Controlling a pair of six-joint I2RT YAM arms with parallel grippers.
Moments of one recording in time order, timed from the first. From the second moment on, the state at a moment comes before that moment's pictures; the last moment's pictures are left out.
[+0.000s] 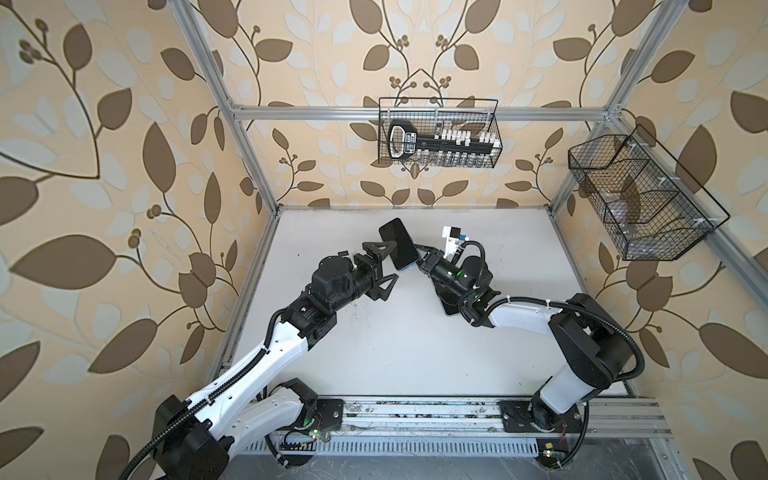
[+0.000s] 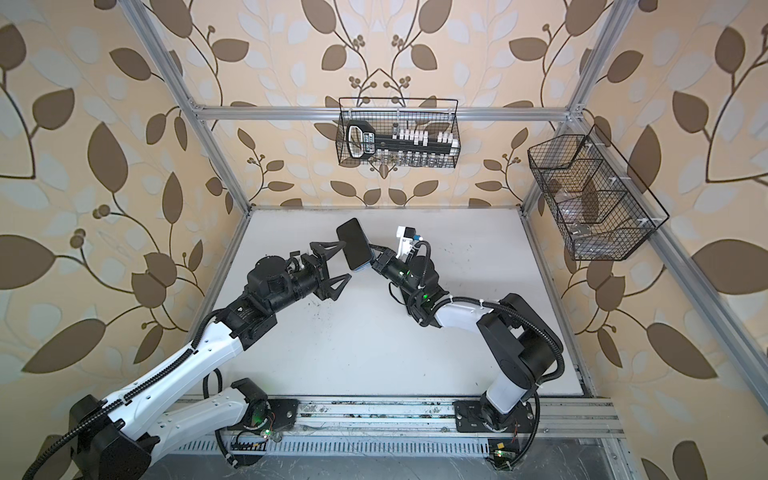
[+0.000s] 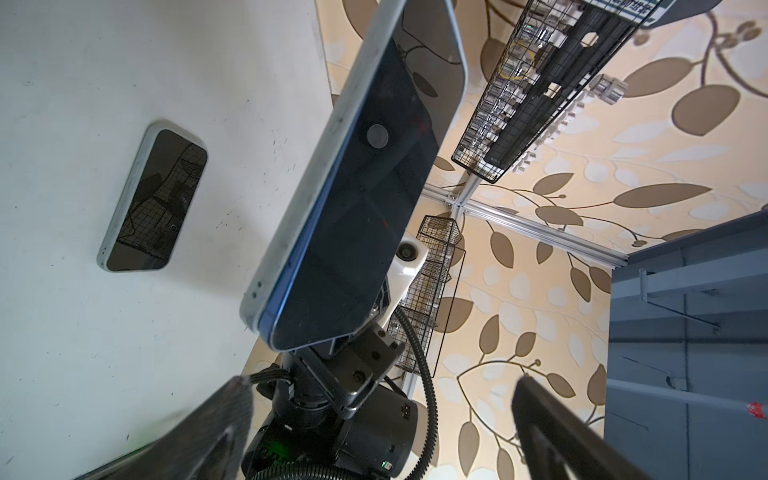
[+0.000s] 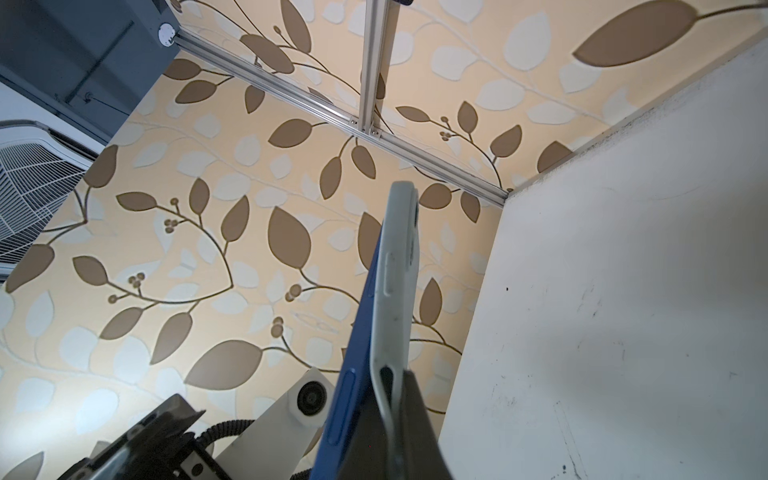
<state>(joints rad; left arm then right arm) -0.56 0.98 0.78 0.04 0.22 -1.81 0.65 1.66 0.80 1.00 -0.17 1.20</state>
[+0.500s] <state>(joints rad) -0.58 0.98 0.76 0.05 0.16 -1.81 0.73 1.69 0.83 1.01 -0.05 1.20</state>
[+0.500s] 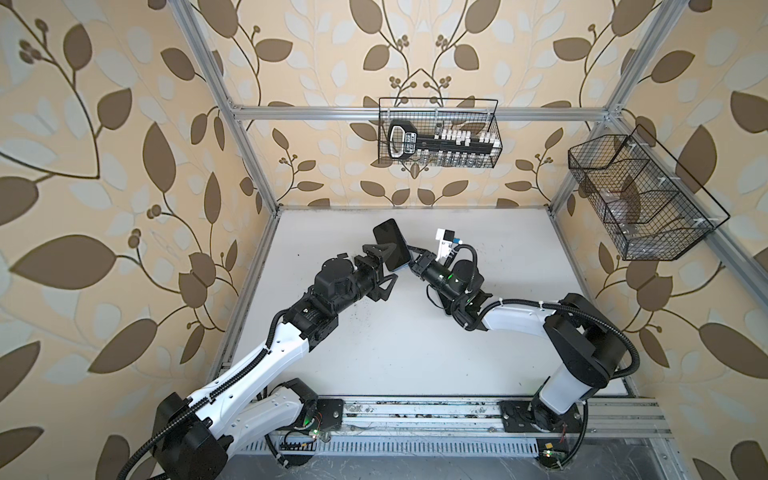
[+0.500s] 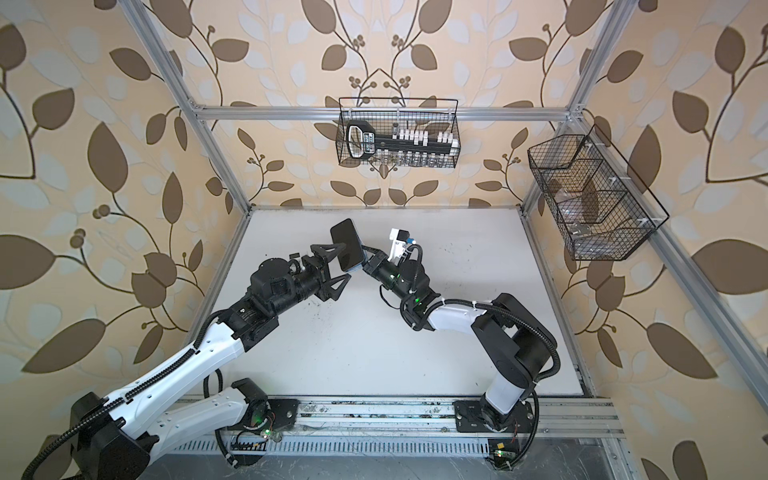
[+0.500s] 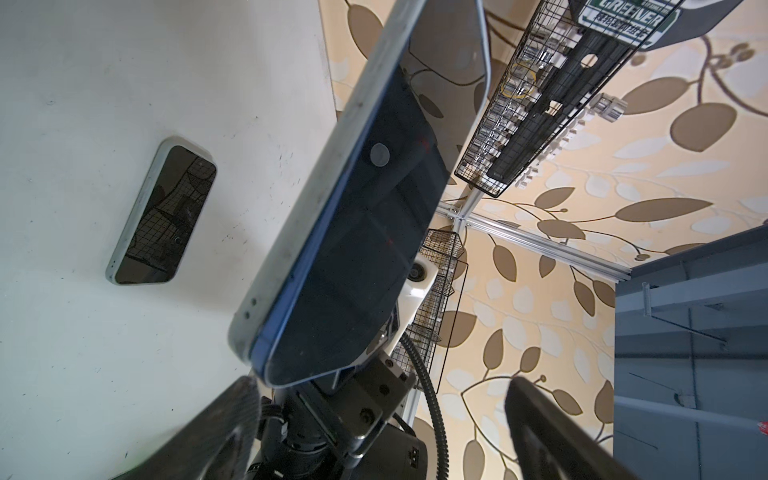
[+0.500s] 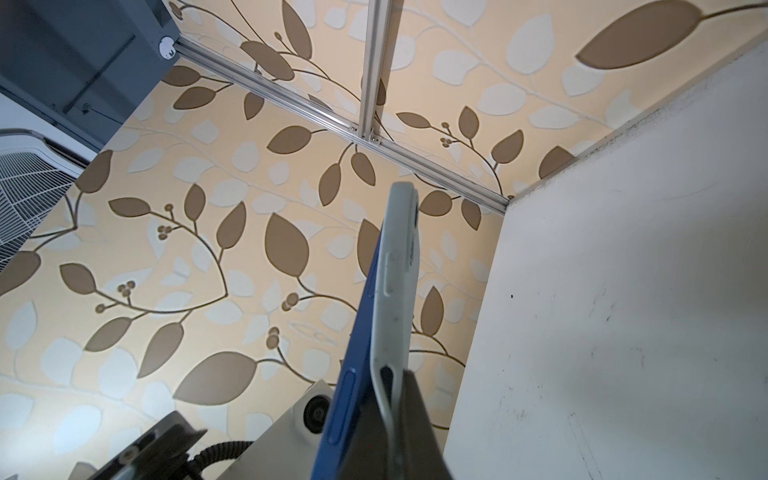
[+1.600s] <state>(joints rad) -0.58 1.02 0.75 0.09 0.13 -1.80 0.76 1.71 0.83 1.07 0.00 1.24</state>
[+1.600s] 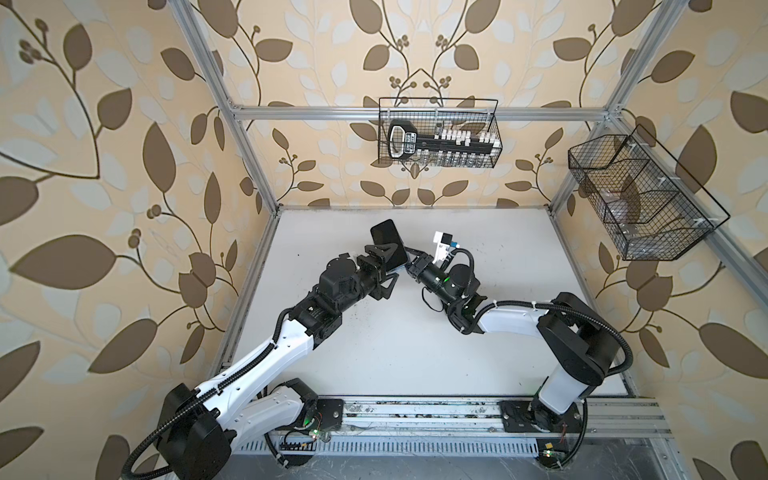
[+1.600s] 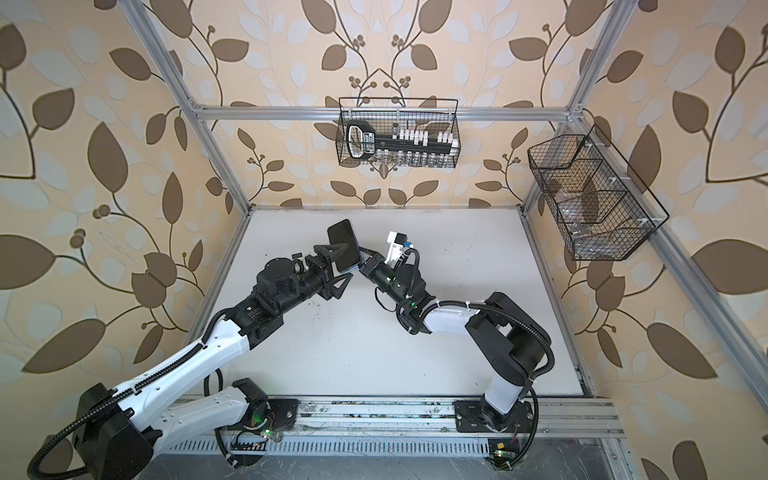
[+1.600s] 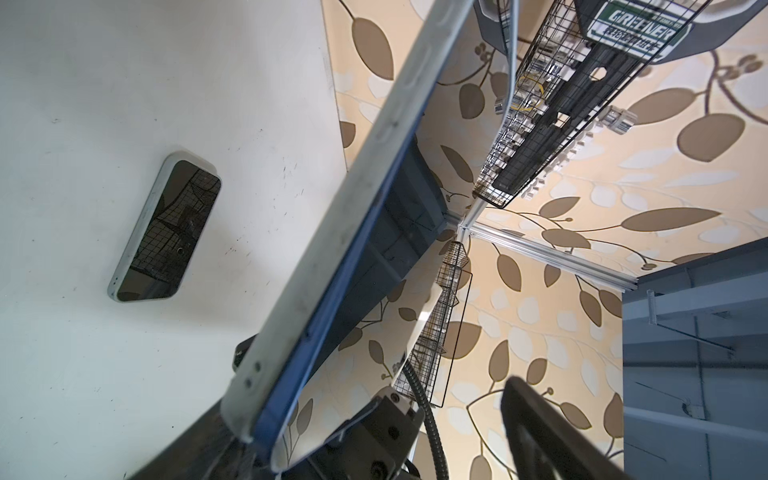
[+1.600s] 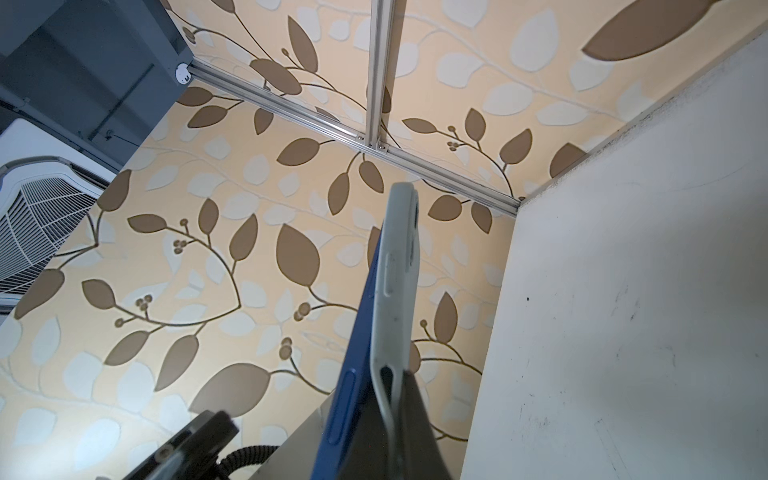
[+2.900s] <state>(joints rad) -0.60 1.01 0.75 0.08 0.13 -1.78 0.76 1.79 0.83 1.10 0.00 1.28</state>
